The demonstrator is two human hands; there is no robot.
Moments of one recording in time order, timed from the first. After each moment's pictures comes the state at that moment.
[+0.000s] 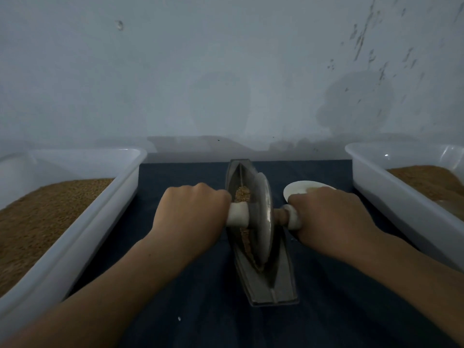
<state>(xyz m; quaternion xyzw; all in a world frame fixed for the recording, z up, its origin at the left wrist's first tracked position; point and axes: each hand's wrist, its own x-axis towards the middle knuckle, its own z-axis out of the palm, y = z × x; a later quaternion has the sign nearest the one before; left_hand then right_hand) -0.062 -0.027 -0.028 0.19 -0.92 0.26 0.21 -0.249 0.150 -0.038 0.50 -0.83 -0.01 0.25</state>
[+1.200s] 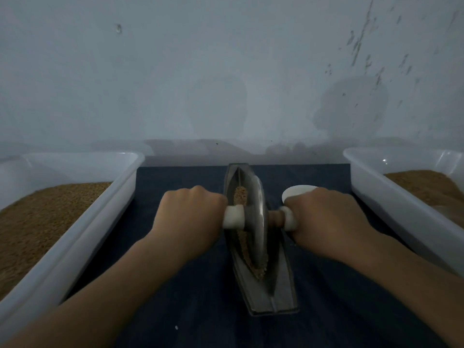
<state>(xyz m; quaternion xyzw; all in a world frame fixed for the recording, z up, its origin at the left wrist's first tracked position) -0.069 -0.031 -0.028 0.23 -0.93 0.23 0.18 -0.248 0.144 -0.034 0.50 -0.83 0.01 0.25</state>
